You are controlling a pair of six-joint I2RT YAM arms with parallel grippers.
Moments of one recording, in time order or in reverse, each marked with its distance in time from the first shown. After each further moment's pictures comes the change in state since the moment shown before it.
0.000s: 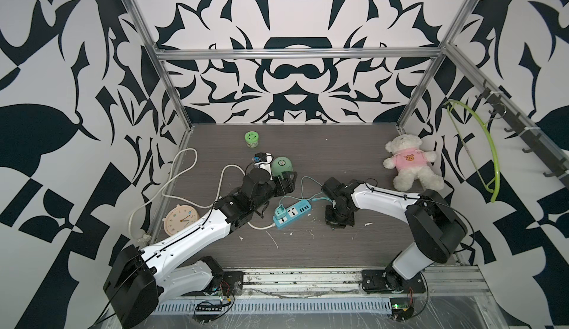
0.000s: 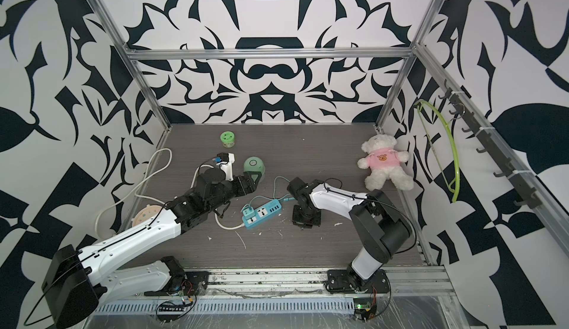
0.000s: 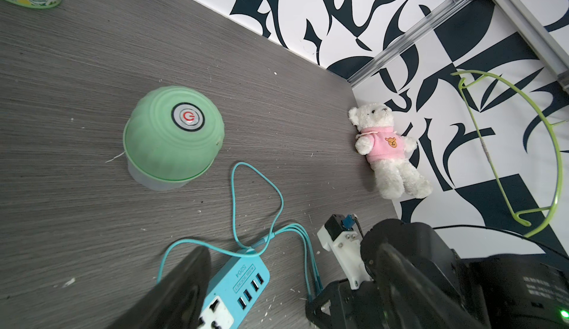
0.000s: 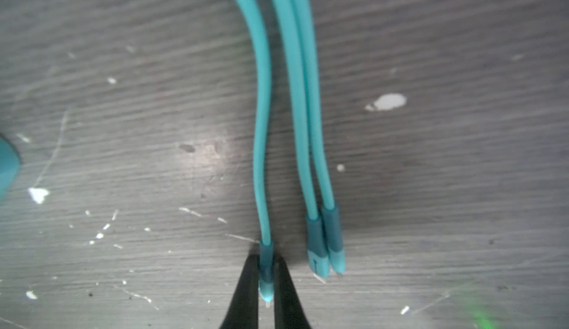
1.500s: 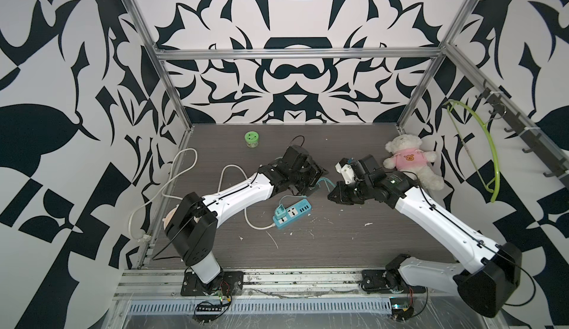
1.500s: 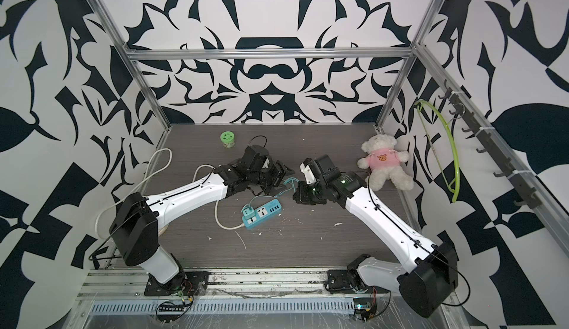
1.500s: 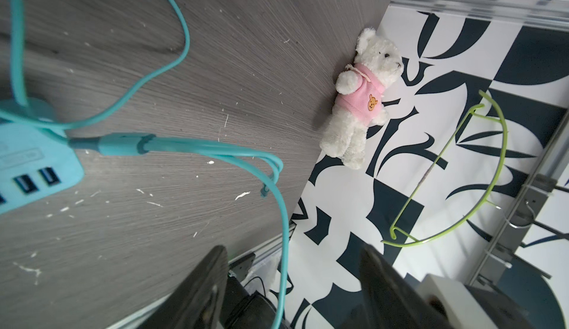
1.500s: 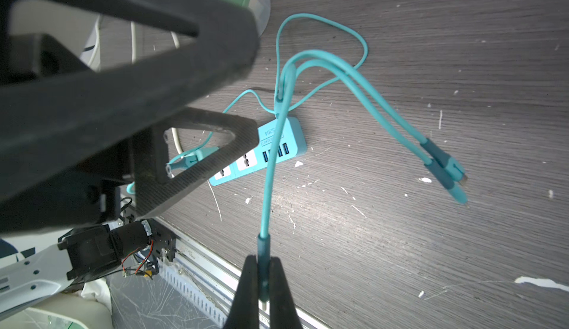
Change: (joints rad) left arm -0.042 0.542 0.497 -0.213 0.427 -0.755; right arm -0.117 -0.423 0.171 -0.041 -0.220 -0.270
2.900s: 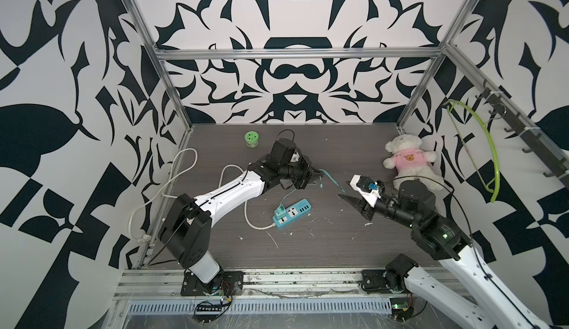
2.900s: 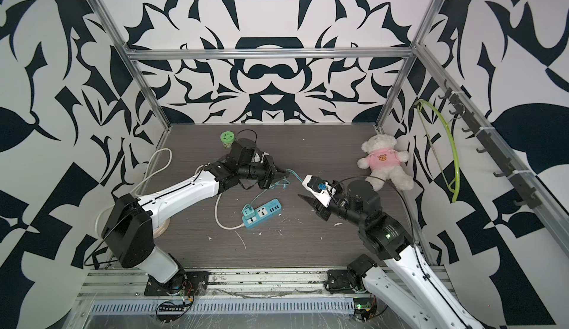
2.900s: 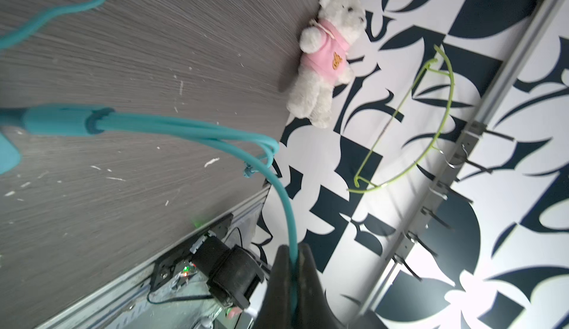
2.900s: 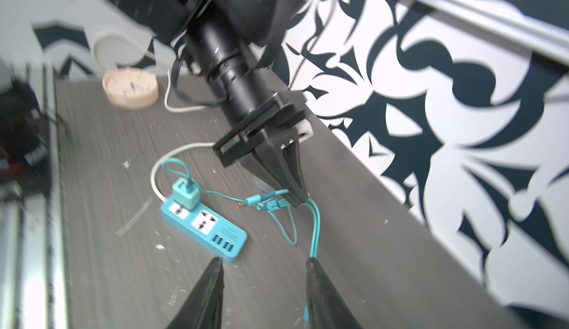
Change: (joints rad) left arm 0.093 -0.055 -0.041 0.134 0.312 0.030; right arm -0.003 -0.501 -0.243 0.384 0.011 -1.077
